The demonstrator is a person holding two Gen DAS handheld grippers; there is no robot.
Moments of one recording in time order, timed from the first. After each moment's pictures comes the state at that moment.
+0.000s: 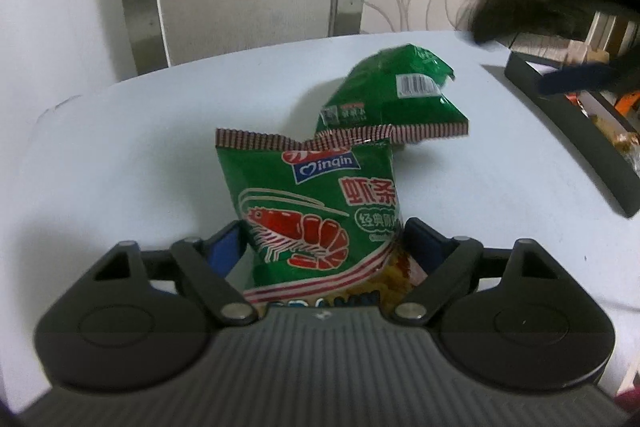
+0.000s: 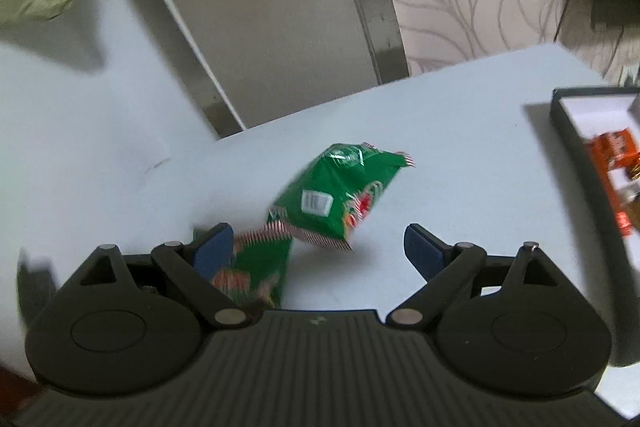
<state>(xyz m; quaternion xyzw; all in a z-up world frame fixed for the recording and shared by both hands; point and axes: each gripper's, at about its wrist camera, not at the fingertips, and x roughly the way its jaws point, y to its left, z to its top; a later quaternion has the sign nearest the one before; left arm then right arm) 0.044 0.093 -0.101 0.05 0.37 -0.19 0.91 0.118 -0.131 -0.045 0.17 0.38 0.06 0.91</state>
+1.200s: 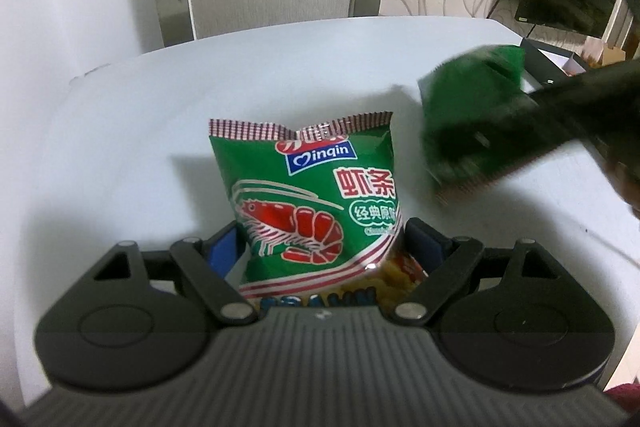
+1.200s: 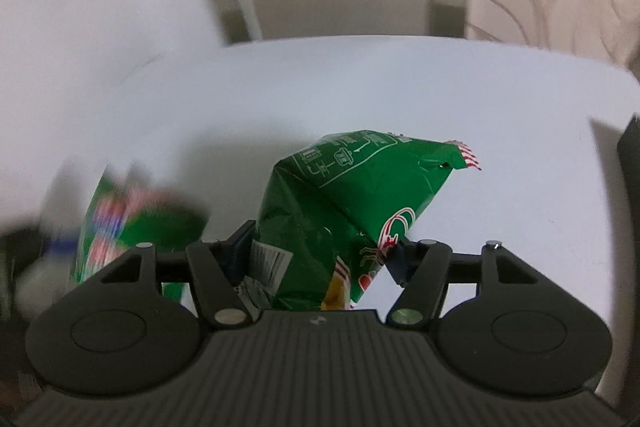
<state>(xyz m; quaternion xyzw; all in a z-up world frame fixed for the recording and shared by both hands) 0.034 0.091 -0.098 0.05 0.39 -0.16 0.90 0.154 -0.117 -0.110 0.00 0.43 0.16 0.89</state>
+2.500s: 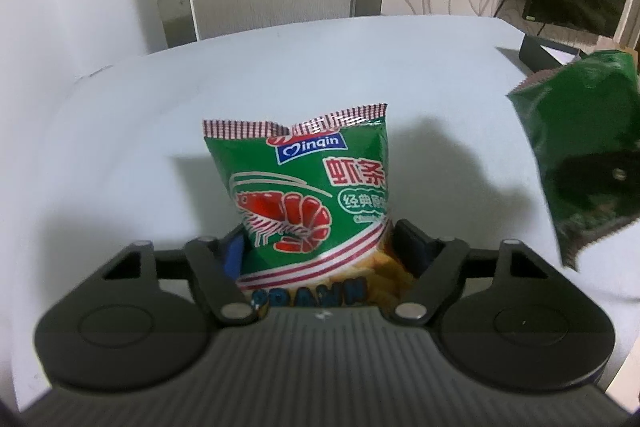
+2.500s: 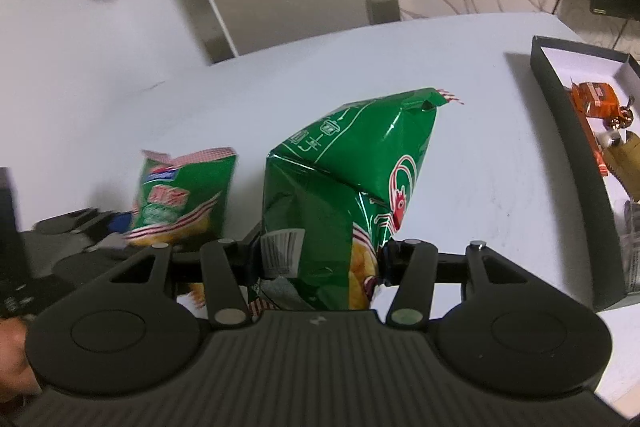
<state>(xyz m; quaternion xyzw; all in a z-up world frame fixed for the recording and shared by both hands) 0.027 0.071 -0.100 0.05 0.39 -0.13 0.91 0.048 -0.158 -0.083 0.10 0.41 0.10 0.90</state>
